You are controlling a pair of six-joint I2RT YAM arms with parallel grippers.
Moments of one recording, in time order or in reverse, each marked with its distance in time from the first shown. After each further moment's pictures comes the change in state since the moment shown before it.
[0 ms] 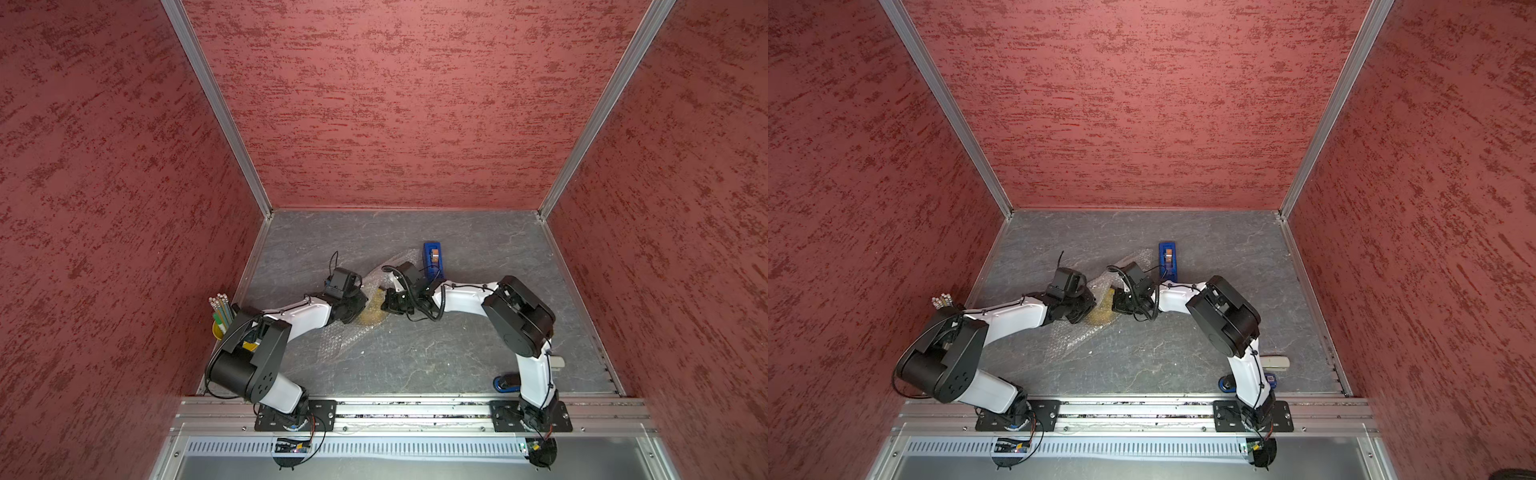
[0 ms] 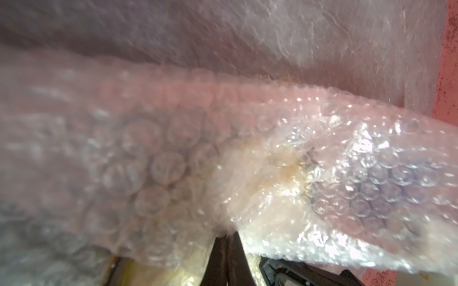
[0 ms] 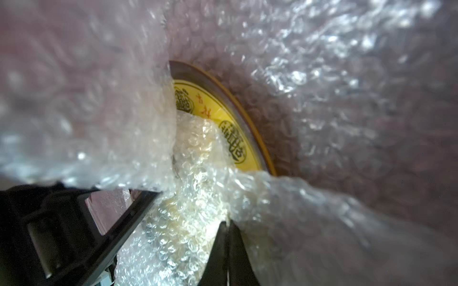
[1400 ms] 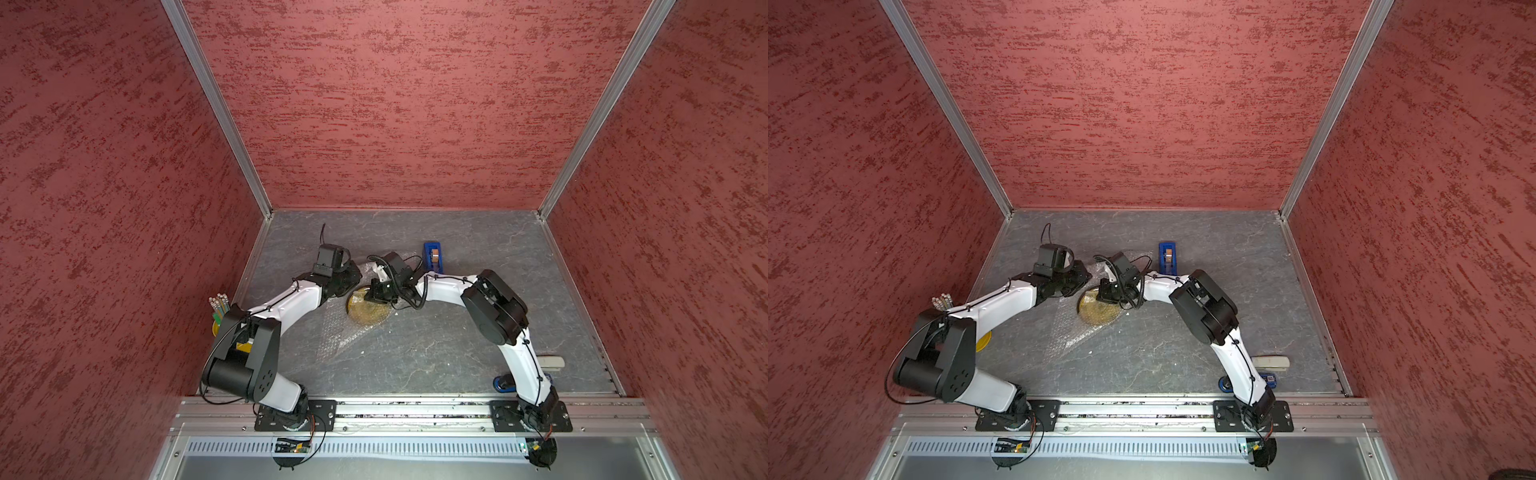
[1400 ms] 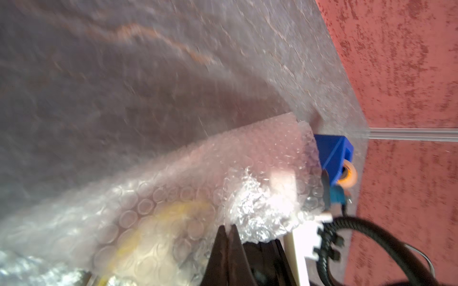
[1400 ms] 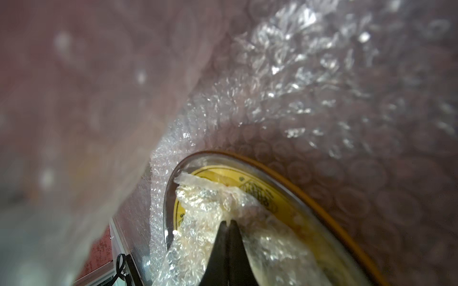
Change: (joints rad) left arm 0.122 -0.023 0.164 -0.021 0.096 0.211; right arm 0.000 0.208 0.286 -0.022 -0.086 -0.035
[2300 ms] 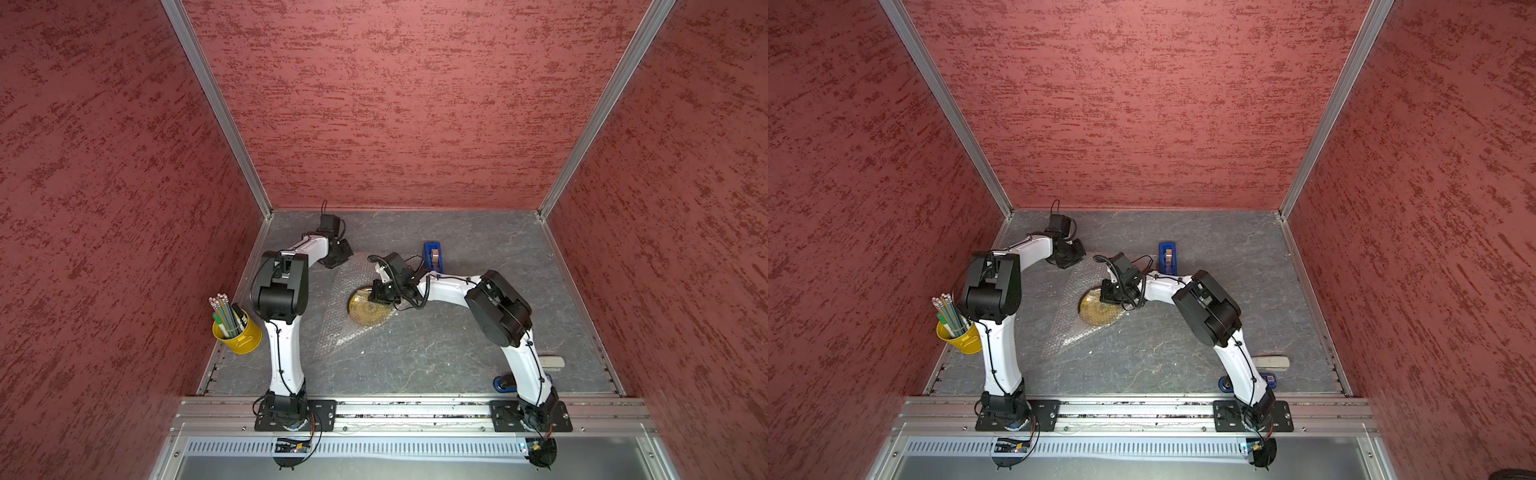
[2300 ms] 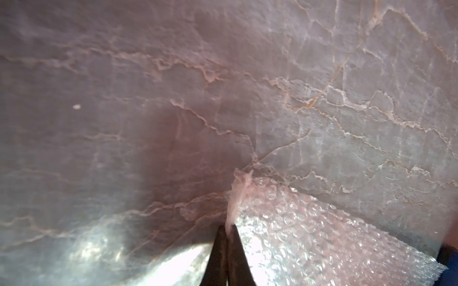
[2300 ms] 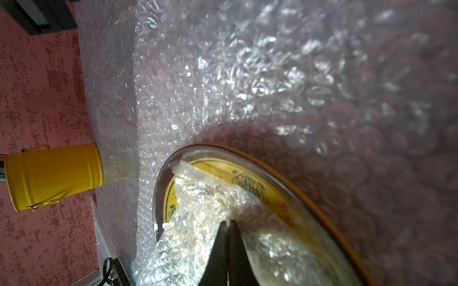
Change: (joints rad) left arm 0.182 0.629 0.660 -0.322 -0.123 0.359; right arm 0.002 -0.032 -0.015 -0.063 0.050 -0.024
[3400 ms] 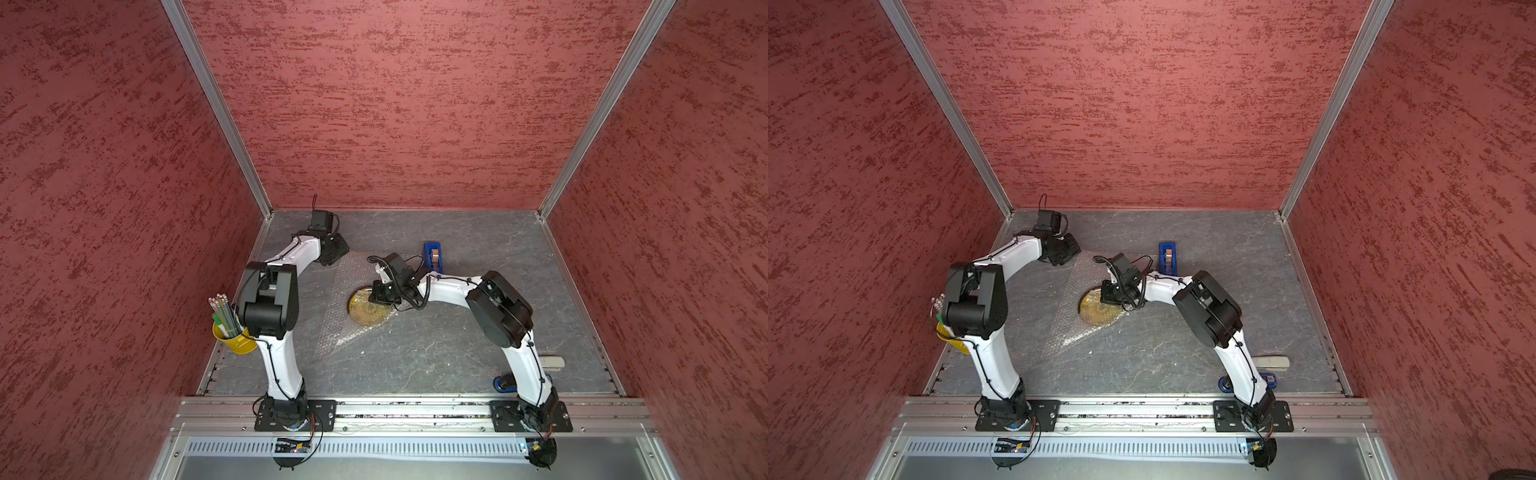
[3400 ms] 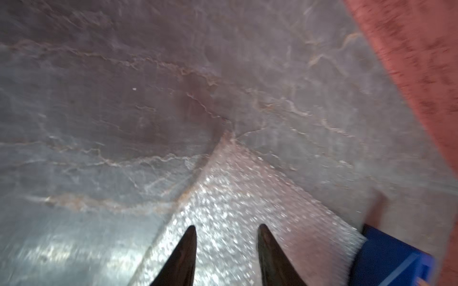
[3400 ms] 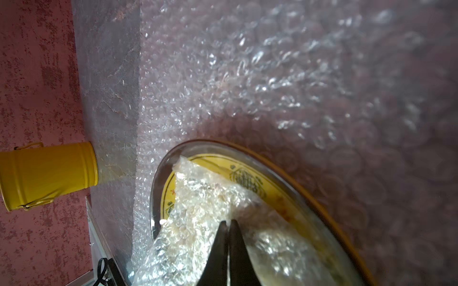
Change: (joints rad) left arm 0.011 -0.112 -0.037 -0.041 0.021 -0.079; right arm 0.000 -0.010 -0.002 -0.015 0.021 -0.020
